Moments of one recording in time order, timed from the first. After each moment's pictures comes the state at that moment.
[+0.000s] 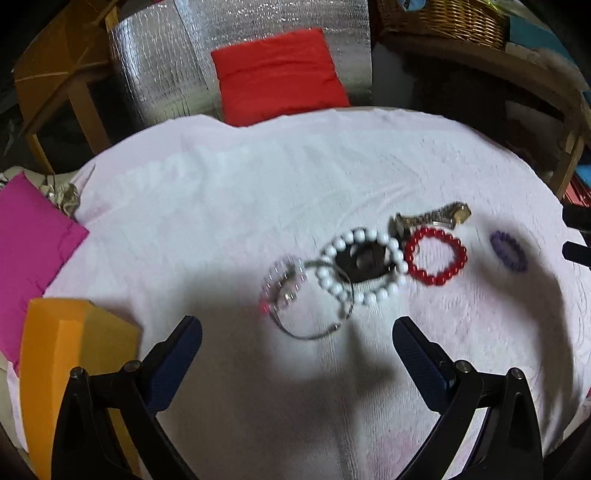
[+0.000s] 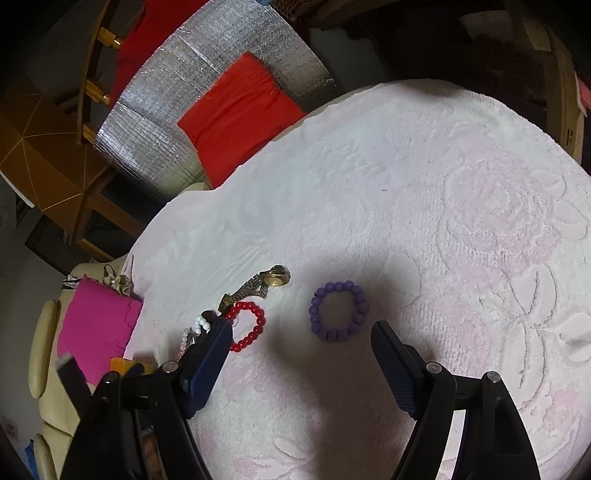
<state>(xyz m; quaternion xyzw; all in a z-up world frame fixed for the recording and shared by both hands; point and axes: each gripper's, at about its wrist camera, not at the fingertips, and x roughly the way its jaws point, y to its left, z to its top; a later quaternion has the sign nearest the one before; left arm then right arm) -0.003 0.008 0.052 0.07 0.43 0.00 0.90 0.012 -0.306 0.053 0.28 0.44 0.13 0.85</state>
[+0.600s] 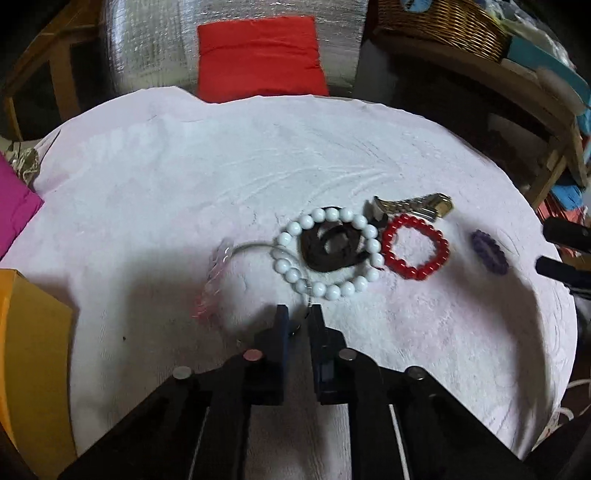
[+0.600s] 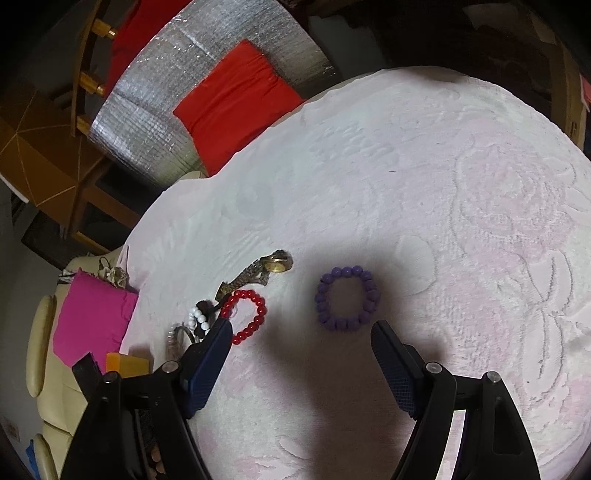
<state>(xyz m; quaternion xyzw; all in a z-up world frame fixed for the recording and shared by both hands) 0.001 0.011 0.027 0.00 0.45 -0.07 0.89 0.014 -0.286 0.047 0.27 0.45 0.13 0.84</state>
